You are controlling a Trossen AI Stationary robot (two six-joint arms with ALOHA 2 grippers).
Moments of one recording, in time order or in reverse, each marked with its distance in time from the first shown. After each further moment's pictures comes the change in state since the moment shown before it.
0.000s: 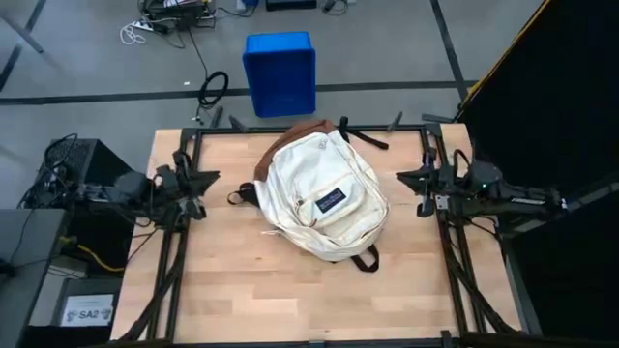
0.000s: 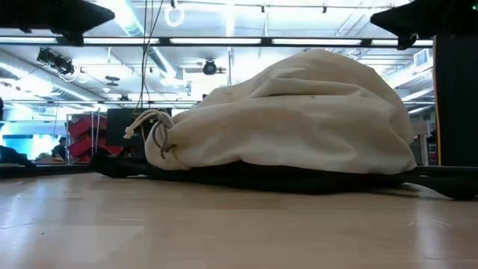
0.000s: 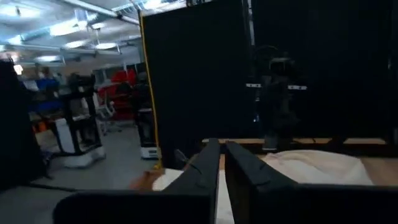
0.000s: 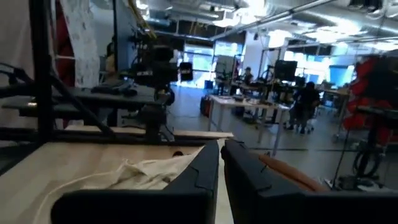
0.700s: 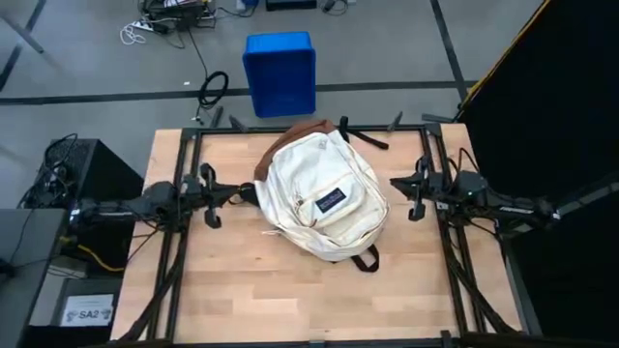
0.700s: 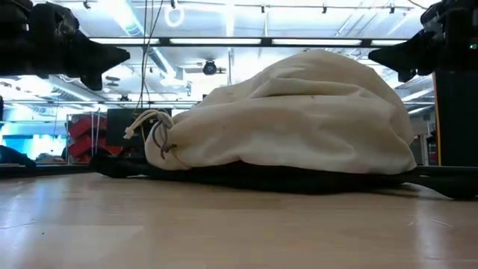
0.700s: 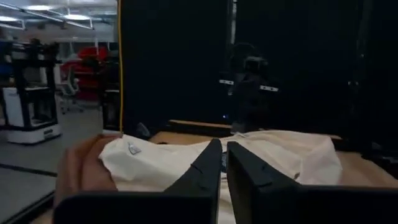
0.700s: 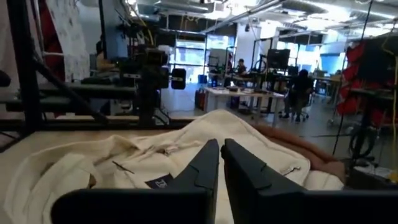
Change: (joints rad) left arm 0.216 -0.002 -0.291 0.258 0.317 -0.221; right arm -0.067 -0.114 -0.205 0.069 -0.028 0.065
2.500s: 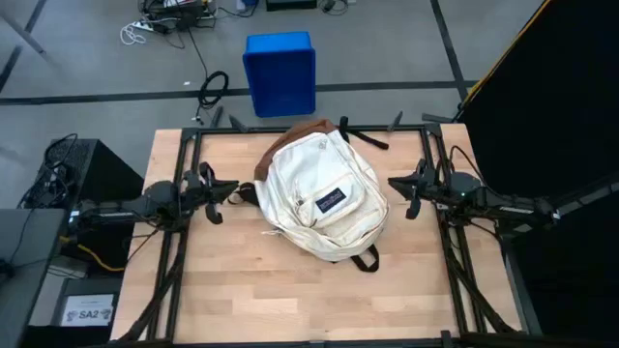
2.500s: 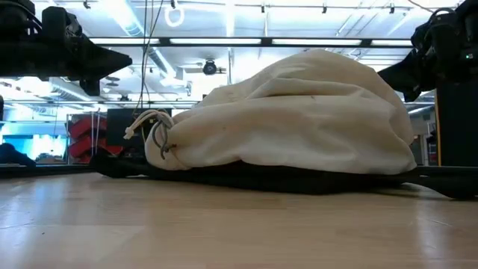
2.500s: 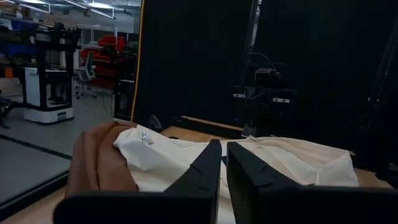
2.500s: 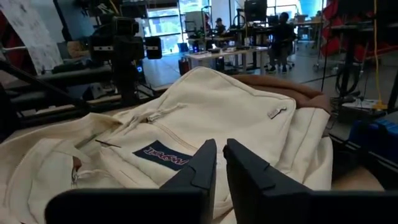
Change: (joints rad) left arm 0.018 0.000 -0.002 -0.008 -0.074 -0.078; right arm 0.000 0.001 0.000 -0.148 0.107 0.180
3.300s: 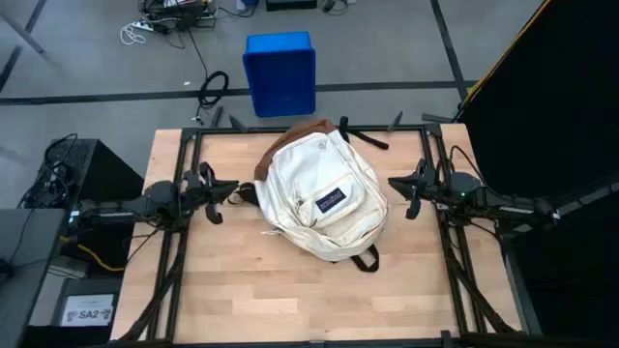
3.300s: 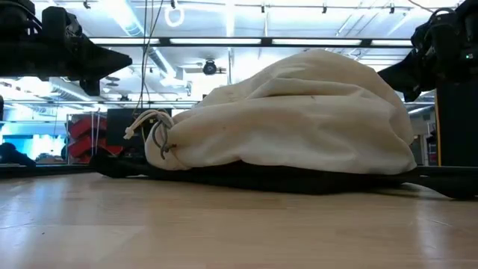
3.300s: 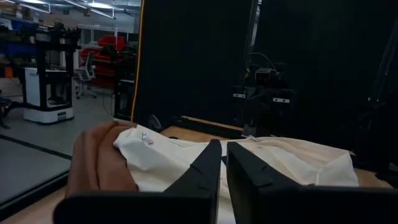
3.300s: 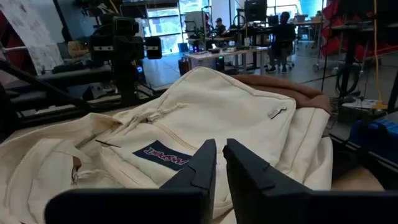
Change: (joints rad) left arm 0.000 0.000 0.000 0.000 0.000 0.000; right arm 0.000 0.000 0.000 0.000 0.000 0.000
